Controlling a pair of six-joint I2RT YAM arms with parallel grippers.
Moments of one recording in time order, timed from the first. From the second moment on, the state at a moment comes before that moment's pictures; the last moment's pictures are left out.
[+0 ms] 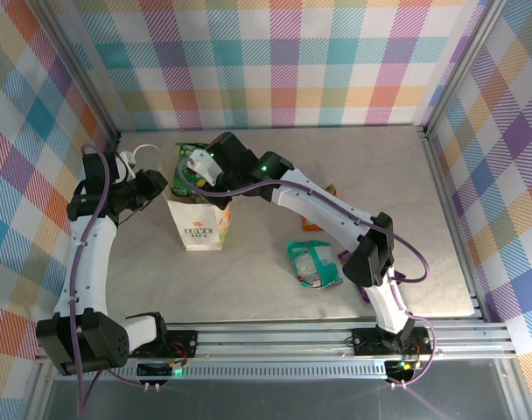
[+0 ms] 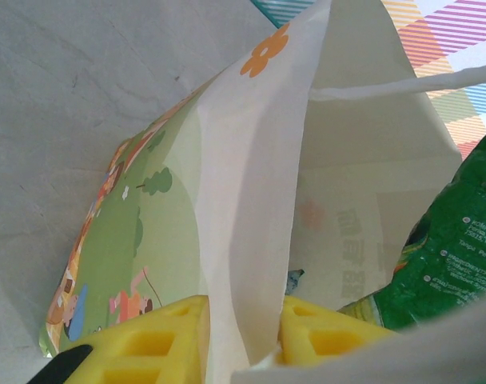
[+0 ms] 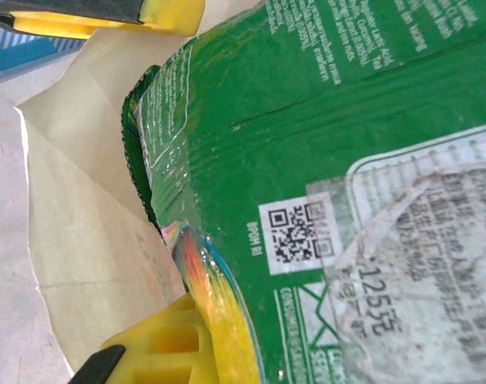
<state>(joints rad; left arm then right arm) 0.17 1.18 1.17 -0.74 0.44 -0.58 0.97 2.08 2.22 -0.90 -0.09 -0.16</state>
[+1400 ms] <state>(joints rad) 0.17 1.18 1.17 -0.74 0.45 -0.58 0.98 1.83 2.10 -0.78 0.16 0.00</state>
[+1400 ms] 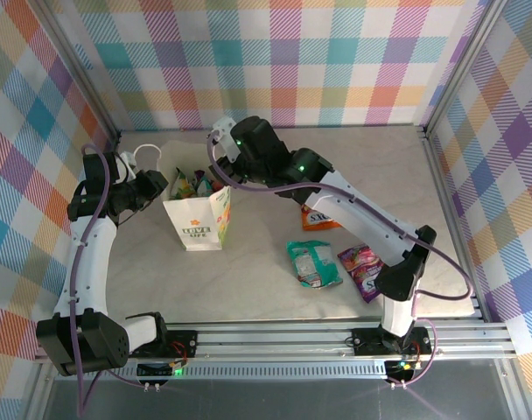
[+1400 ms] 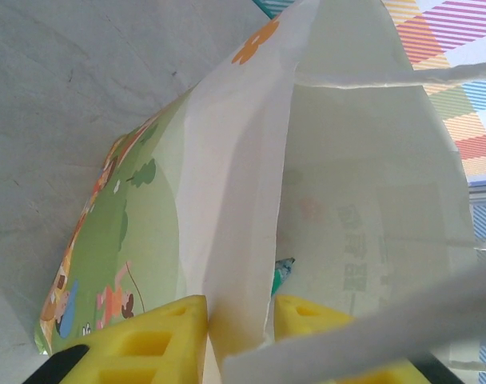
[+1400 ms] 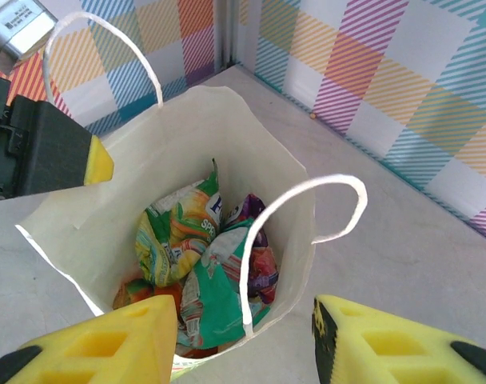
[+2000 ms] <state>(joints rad) 0.17 1.18 1.17 -0.74 0.46 -0.57 0.95 1.51 1.61 -0.76 0.29 0.10</state>
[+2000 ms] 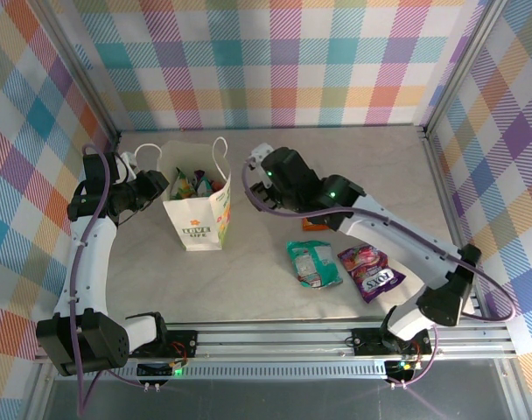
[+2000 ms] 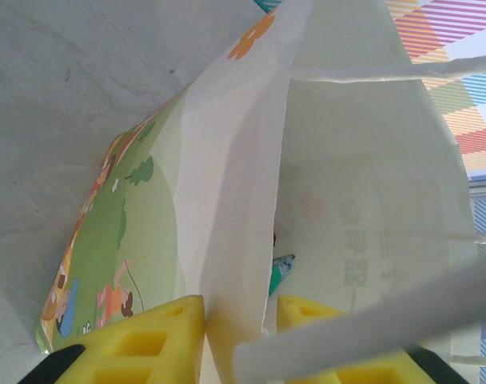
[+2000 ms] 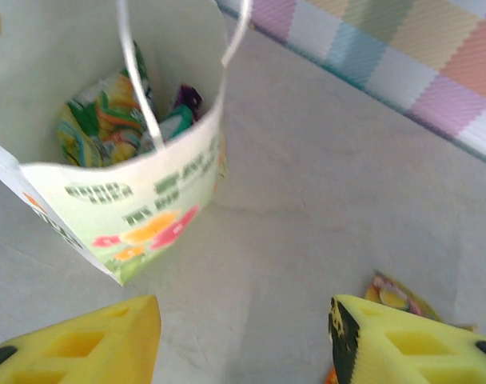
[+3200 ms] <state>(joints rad) 0.17 1.18 1.21 -0.80 0.45 -0.55 0.65 1.14 1.09 -0.91 0.01 0.50</state>
